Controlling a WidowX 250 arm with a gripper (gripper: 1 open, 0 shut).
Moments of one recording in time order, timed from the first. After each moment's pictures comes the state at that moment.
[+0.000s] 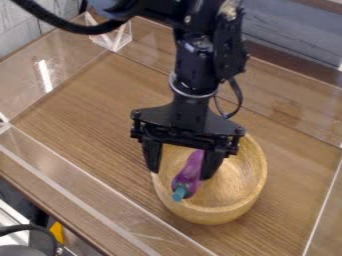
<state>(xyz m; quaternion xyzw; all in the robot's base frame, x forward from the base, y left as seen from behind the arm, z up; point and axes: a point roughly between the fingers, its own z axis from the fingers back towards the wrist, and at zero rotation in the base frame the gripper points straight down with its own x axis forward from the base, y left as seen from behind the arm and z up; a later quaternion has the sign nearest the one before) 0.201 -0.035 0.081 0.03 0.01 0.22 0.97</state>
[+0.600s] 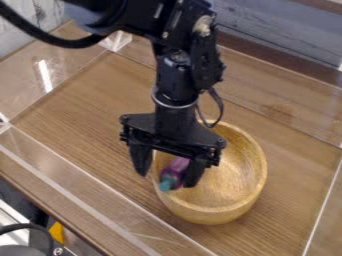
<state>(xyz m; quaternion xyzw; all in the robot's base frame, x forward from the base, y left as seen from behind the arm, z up) 0.197 -0.020 0.065 0.02 0.01 0.16 0.99</state>
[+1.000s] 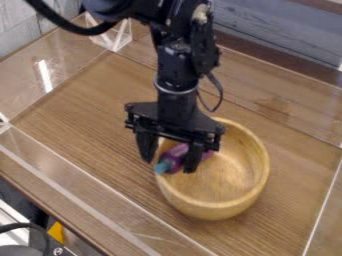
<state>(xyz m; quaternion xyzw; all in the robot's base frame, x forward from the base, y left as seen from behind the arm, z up) 0.221 -0.010 0.061 0.01 0.00 0.15 0.99</state>
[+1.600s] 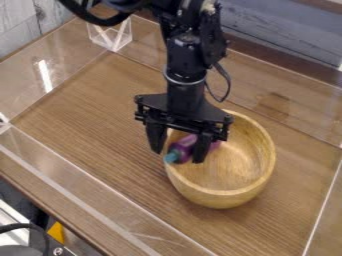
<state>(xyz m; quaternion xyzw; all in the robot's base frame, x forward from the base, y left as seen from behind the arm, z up) 0.233 -0.024 0.060 0.00 0.00 0.14 0.99</state>
